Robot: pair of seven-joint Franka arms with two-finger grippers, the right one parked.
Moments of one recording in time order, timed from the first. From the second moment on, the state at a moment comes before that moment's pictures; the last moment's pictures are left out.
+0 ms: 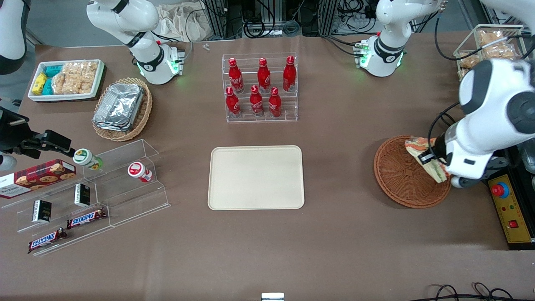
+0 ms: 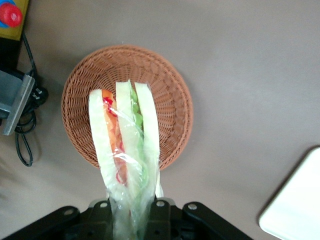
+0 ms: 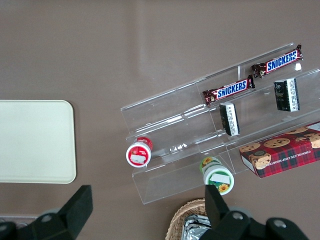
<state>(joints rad) 0.33 0.22 -0.52 -1.60 0.14 1.67 -0.65</state>
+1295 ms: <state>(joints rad) -0.04 0.55 -0.70 -1.56 0.18 1.96 -0.61</state>
